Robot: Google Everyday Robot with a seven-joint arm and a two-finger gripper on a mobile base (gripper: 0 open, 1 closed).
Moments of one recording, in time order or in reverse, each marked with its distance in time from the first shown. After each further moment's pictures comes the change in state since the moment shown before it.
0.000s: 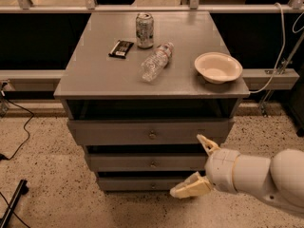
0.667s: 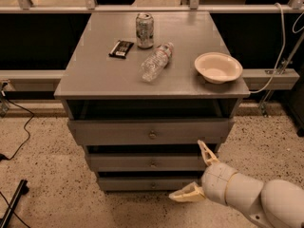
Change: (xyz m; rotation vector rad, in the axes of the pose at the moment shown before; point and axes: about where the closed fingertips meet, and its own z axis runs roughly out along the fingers) arm 0.037 -0.006 0.027 0.162 -0.083 -0.134
